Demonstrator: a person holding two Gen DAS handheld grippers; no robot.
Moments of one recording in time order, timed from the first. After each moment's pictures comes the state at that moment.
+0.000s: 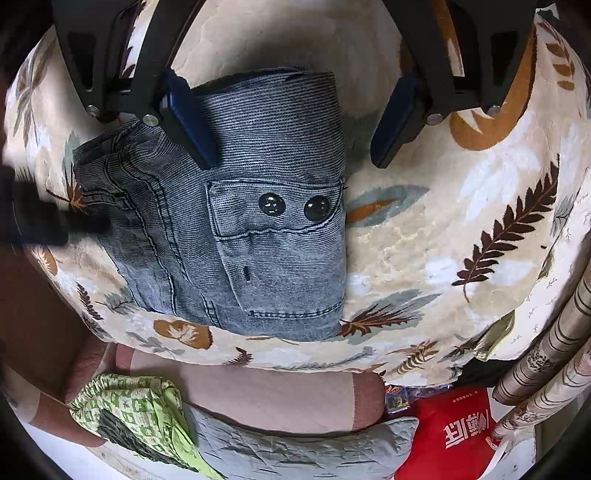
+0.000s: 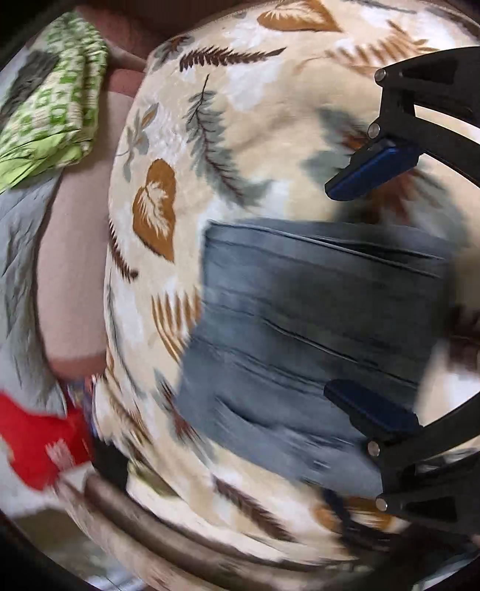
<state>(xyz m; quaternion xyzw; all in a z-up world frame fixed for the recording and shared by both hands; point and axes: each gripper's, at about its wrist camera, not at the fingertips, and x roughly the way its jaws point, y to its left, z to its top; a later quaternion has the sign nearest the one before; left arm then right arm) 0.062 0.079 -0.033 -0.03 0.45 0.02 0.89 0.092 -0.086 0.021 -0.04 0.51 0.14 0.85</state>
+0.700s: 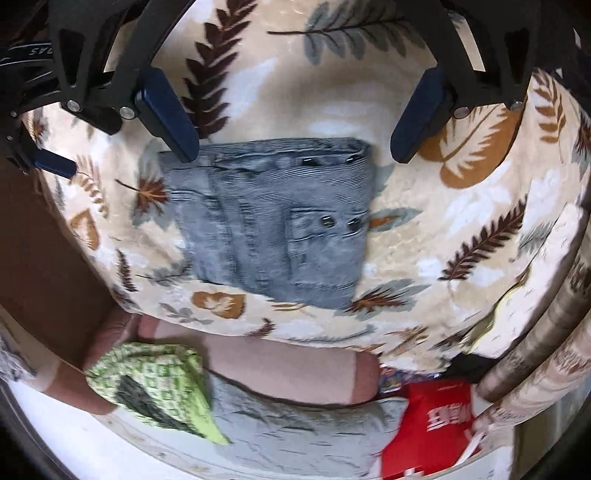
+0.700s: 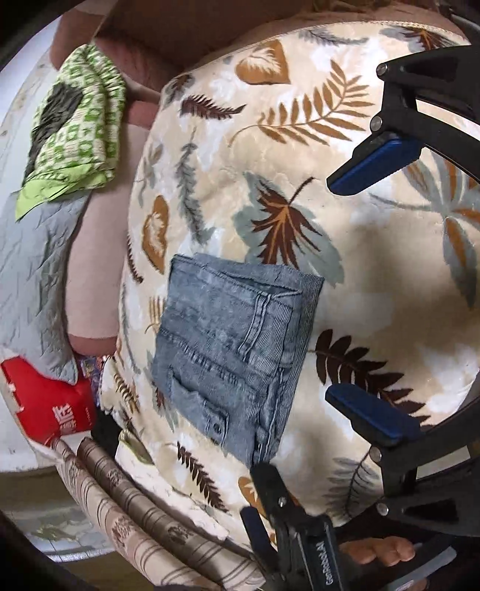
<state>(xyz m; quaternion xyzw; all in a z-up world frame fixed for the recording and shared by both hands) 0.000 0.044 0.035 -0.07 0.42 0.01 0.90 -0.015 -0.135 0.053 -0.08 0.46 0.15 0.87</state>
